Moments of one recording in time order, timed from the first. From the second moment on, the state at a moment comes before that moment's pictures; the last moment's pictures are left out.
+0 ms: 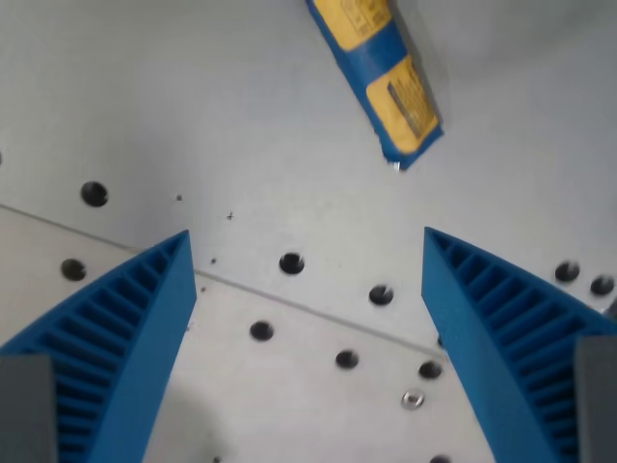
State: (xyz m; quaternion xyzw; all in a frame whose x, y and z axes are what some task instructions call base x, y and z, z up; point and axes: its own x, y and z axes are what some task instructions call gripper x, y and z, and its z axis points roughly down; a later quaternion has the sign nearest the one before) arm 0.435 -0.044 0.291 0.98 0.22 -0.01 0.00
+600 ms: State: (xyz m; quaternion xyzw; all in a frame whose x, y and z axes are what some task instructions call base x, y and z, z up) arm 0.455 -0.043 0.250 0.96 0.28 0.00 0.01
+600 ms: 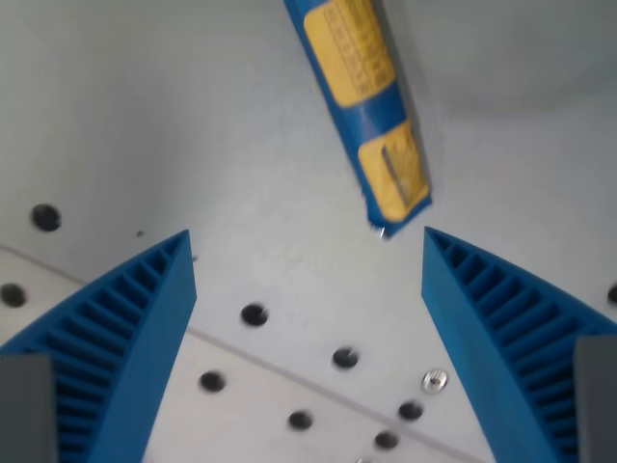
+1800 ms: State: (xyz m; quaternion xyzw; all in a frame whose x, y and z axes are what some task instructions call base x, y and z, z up) arm 0.495 -0.044 0.184 0.92 0.39 -0.01 0.02
